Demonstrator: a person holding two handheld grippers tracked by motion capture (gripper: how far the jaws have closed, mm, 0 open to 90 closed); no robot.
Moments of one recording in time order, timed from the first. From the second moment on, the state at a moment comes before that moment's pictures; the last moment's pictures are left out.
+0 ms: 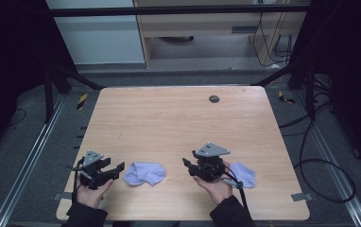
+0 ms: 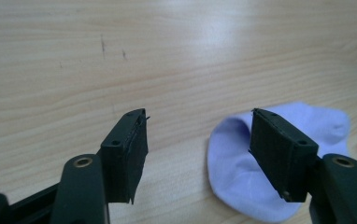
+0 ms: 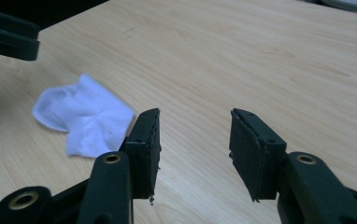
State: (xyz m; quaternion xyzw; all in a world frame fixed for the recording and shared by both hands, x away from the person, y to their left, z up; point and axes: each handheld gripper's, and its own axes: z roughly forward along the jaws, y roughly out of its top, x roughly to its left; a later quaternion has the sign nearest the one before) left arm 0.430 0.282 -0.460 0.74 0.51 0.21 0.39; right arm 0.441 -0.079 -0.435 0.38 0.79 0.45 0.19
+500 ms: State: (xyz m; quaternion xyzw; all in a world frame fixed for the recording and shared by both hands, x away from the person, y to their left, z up) left arm 0.428 0.270 -0.479 0.77 0.51 0.18 0.35; right arm 0.438 -0.006 -0.468 0.32 0.84 0.42 0.14
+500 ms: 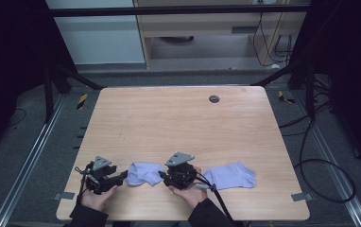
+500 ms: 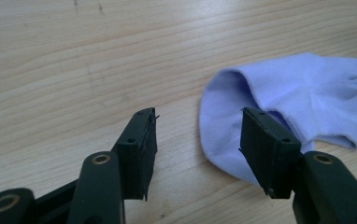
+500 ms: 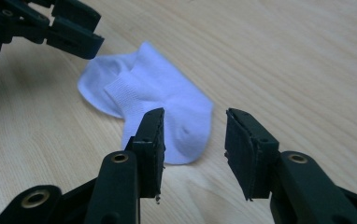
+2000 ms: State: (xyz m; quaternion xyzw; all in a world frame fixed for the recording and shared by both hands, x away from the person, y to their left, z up) left arm 0.433 0.252 -0.489 0.81 0.46 0.15 0.32; right arm 0.458 0.019 -0.471 0.37 0.80 0.46 0.11
